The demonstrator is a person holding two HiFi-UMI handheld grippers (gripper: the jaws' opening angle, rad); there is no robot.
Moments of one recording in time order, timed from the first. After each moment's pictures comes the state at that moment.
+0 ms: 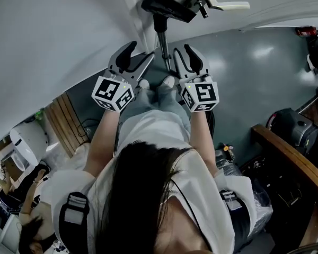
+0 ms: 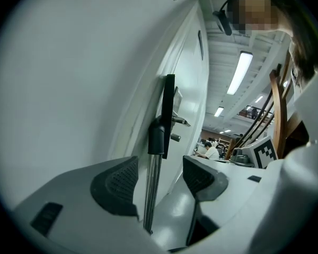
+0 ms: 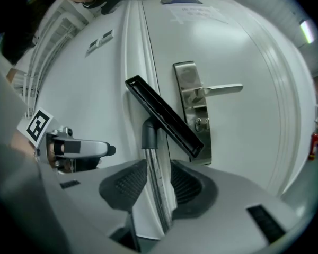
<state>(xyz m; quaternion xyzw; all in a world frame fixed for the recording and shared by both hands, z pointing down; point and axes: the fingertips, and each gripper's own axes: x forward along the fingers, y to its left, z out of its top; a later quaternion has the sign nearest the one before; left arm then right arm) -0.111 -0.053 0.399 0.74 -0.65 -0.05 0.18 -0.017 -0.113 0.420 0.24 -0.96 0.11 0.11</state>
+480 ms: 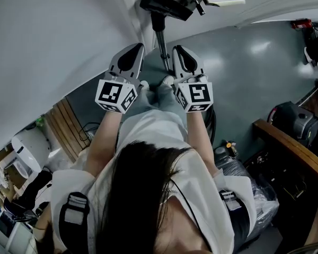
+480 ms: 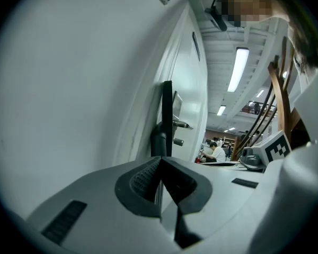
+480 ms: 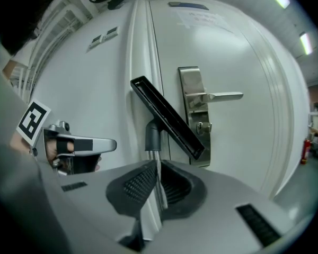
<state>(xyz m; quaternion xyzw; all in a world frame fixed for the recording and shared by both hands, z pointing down) -0.118 -0.052 0.385 0.72 -0.67 -0.04 0.14 -0.023 -0.100 0.411 0.28 -0.95 0.08 0.11</state>
